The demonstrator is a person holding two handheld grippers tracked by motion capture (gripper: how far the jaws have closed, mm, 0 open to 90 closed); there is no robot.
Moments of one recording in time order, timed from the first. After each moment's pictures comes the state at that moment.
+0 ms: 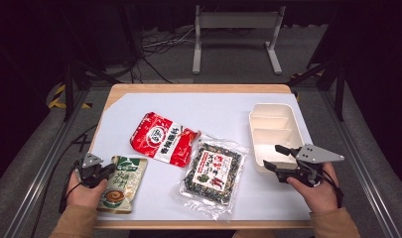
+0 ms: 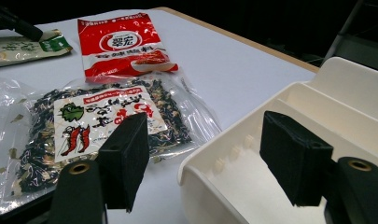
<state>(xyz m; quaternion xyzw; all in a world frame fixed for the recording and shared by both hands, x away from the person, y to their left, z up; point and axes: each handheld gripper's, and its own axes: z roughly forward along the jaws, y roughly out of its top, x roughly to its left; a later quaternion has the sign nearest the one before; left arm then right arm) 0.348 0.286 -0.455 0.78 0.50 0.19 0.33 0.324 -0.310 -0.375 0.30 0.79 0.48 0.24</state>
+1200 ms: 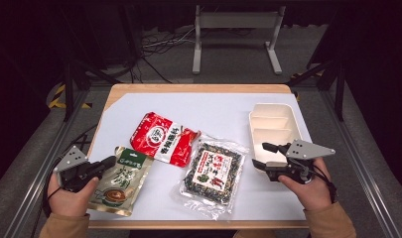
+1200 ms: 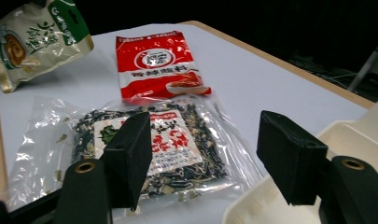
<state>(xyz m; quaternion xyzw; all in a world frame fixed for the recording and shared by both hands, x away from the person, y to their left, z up) 0.304 0.272 -0.365 0.77 0.41 0.19 0.46 0.325 -0.277 -0.352 0.26 0.80 0.50 0.21</state>
